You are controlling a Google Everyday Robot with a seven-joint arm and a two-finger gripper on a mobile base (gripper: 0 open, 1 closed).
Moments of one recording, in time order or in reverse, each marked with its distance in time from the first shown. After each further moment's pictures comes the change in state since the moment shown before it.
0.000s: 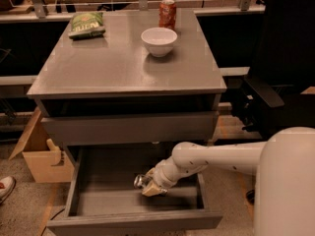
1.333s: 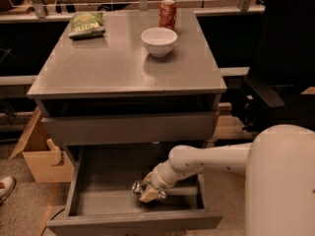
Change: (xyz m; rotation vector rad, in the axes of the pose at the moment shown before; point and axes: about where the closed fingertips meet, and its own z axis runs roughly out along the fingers) arm 0.006 0.005 0.026 -0.031 0.010 0.014
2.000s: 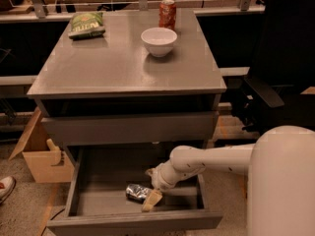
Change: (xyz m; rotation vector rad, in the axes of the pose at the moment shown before) arm 0.001 0.000 -0.003 0.008 -0.006 -0.002
